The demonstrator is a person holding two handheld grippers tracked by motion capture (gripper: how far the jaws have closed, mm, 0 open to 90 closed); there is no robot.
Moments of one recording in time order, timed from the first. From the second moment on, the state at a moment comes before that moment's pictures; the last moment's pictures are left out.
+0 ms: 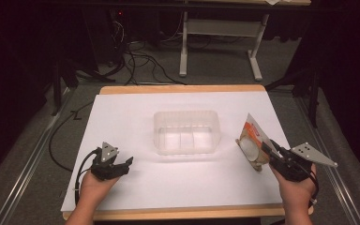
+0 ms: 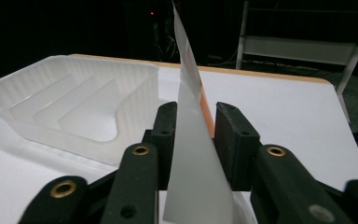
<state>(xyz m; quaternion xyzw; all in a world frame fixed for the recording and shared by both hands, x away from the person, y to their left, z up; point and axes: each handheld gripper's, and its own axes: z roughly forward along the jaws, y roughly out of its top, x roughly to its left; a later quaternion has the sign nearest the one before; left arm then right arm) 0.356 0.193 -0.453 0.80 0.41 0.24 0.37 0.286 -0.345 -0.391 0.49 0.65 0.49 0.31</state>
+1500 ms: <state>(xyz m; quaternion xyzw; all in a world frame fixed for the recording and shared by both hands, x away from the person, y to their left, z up) 0.355 0.193 -0.451 0.80 0.41 0.24 0.37 0.288 -0.338 -0.399 0.49 0.64 0.48 0.34</state>
